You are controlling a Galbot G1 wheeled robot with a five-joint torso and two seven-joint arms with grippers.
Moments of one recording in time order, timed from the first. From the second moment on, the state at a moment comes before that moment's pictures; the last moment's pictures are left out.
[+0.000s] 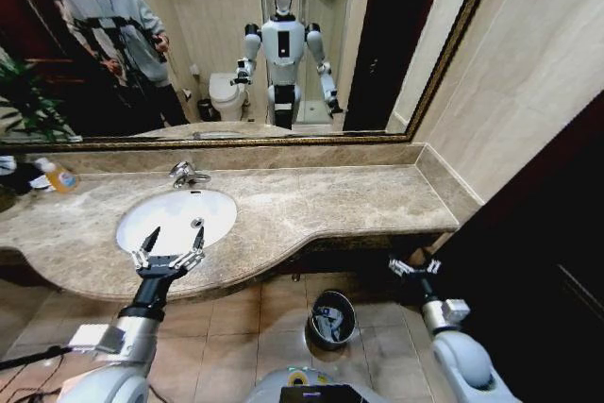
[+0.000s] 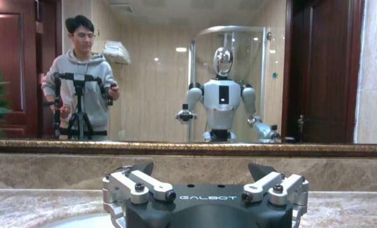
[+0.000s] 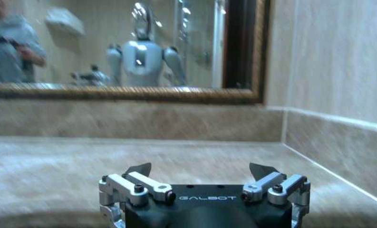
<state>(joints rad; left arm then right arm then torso) 1.84 -1.36 -0.82 -2.47 -0.37 0.04 0.05 -1.66 1.19 0.70 2.04 0.39 0.15 0.01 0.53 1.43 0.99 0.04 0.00</state>
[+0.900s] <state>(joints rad) 1.84 -1.36 -0.82 -2.47 -0.37 0.04 0.05 -1.64 1.21 0.69 2.14 0.37 0.12 -0.02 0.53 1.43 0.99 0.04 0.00</state>
